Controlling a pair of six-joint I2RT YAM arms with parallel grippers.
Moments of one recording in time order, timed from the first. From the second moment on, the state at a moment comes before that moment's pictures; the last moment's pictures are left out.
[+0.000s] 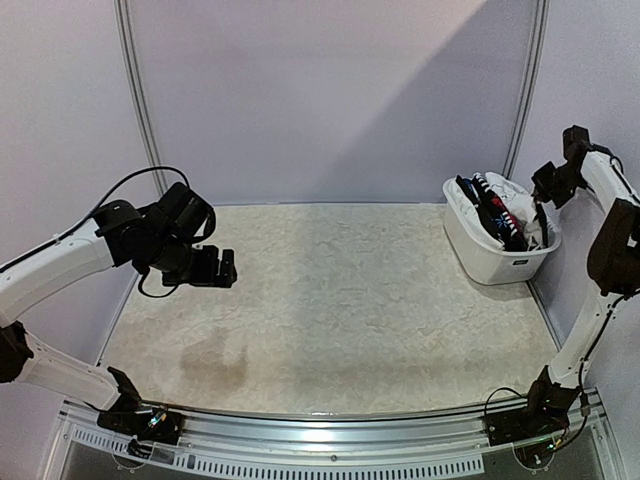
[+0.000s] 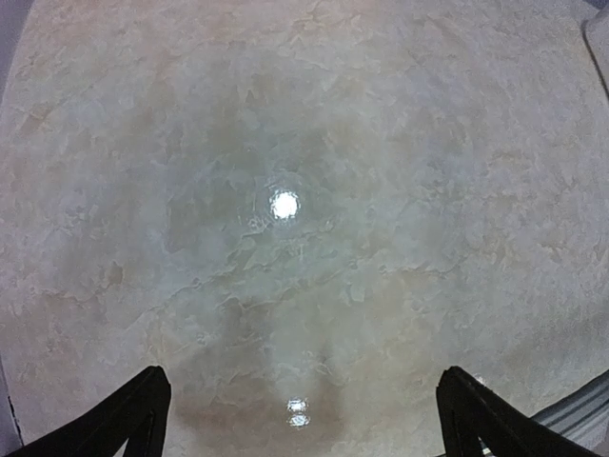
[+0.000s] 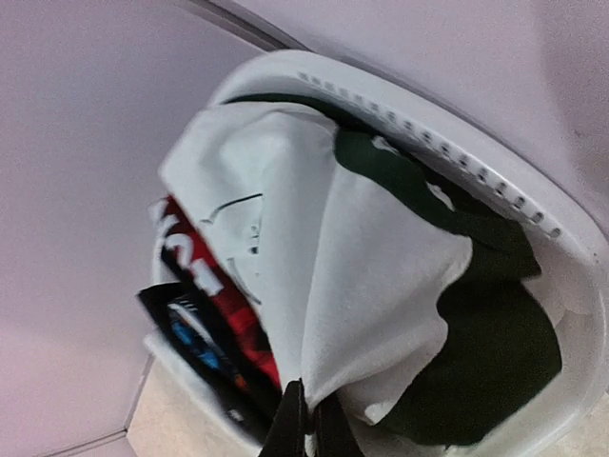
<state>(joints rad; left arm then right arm) -0.72 1.24 1.15 -0.95 -0.24 -0.62 -0.30 1.89 1.90 -0.94 -0.20 0.79</state>
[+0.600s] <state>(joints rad) -0.72 1.23 1.15 -0.94 -0.20 -0.59 -0.15 1.63 1.94 -0.64 -0.43 0.78</state>
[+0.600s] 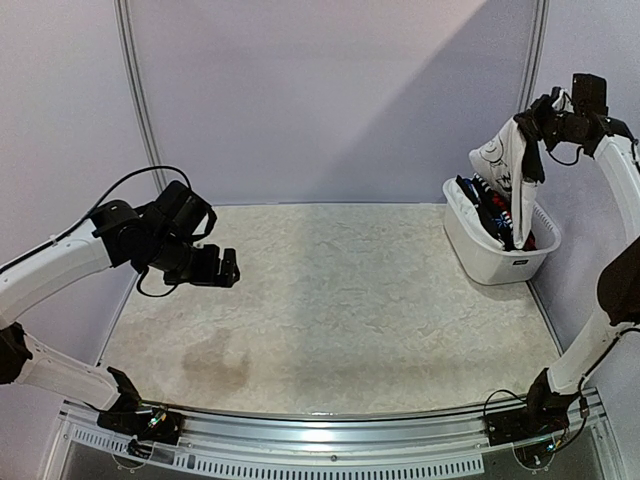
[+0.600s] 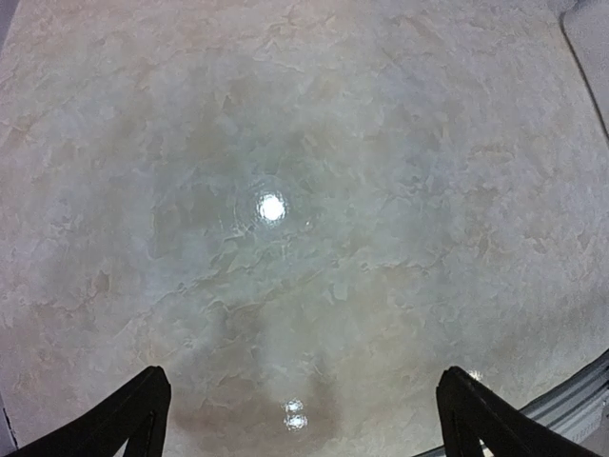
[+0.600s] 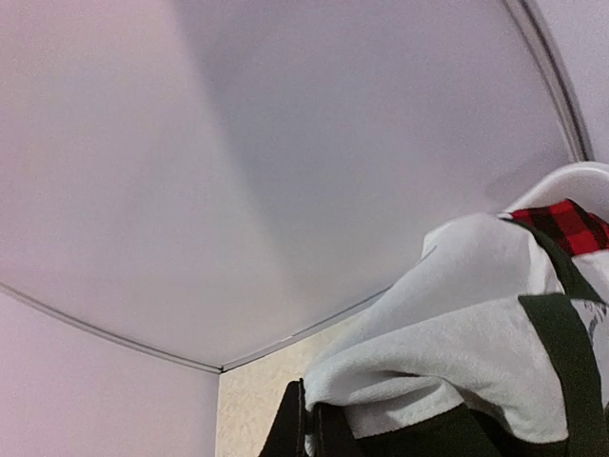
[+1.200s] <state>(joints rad) -0.72 1.19 1.15 -0.93 -0.19 -0.53 0.35 1.52 2.11 -0.48 -0.32 0.74</state>
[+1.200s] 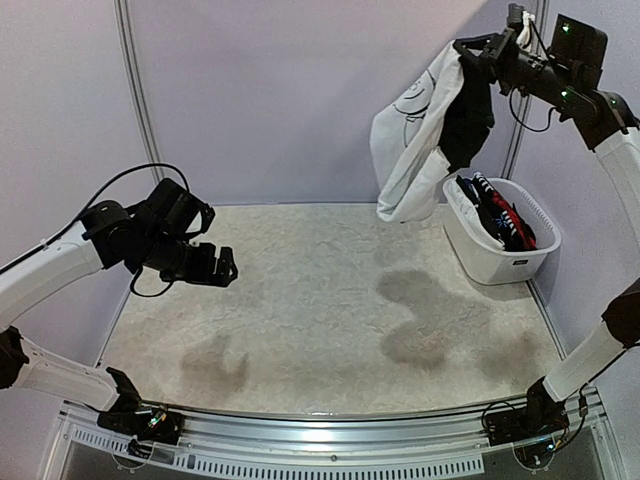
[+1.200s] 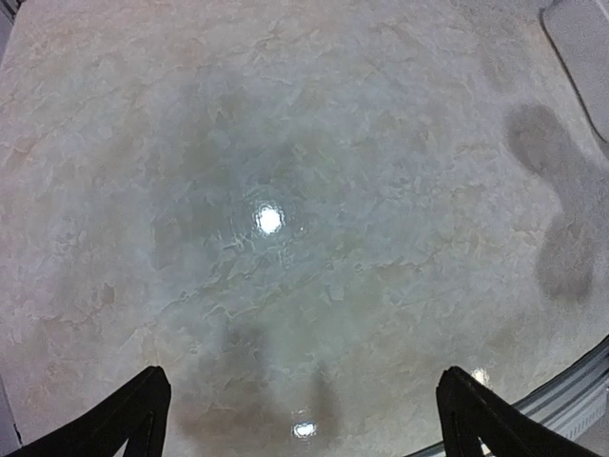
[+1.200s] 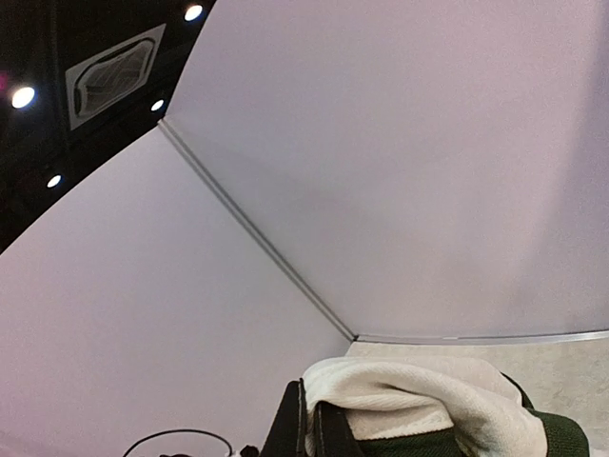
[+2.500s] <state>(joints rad) -0.72 1.22 1.20 -0.91 -0.07 -0.43 0.95 1.93 2.46 -0.76 0.60 0.32</state>
